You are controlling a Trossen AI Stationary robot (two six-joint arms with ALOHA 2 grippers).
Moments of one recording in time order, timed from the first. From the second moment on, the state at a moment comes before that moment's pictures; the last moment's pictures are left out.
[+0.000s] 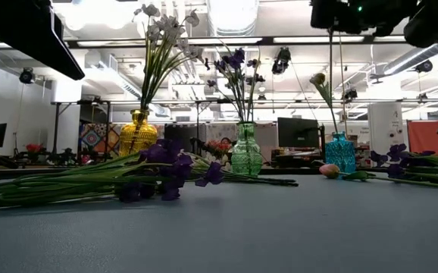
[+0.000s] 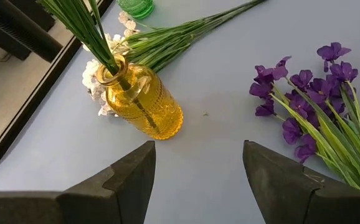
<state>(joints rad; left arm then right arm) -0.70 1.34 0.95 -1.05 -0.83 -1.00 -0.24 1.05 0.46 1.37 1.00 -0.67</state>
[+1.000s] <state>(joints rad) -0.70 1.34 0.95 -1.05 -0.83 -1.00 -0.50 1.08 0.33 1.37 0.88 -0.46</state>
